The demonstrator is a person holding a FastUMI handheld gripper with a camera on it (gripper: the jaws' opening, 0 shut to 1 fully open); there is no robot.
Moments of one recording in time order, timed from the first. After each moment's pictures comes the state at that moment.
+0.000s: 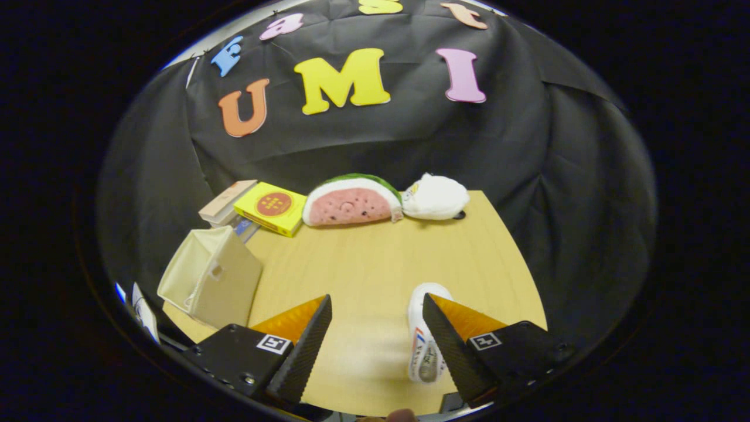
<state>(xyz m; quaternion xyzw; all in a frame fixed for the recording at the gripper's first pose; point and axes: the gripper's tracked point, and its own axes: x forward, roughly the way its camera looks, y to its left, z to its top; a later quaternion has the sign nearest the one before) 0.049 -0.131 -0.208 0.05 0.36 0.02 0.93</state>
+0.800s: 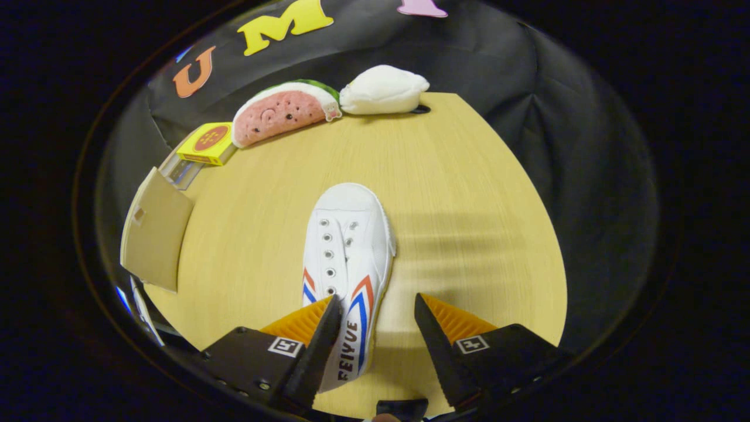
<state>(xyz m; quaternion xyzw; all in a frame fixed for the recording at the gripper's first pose) 0.051 -0.211 -0.373 0.09 0.52 0.02 0.85</state>
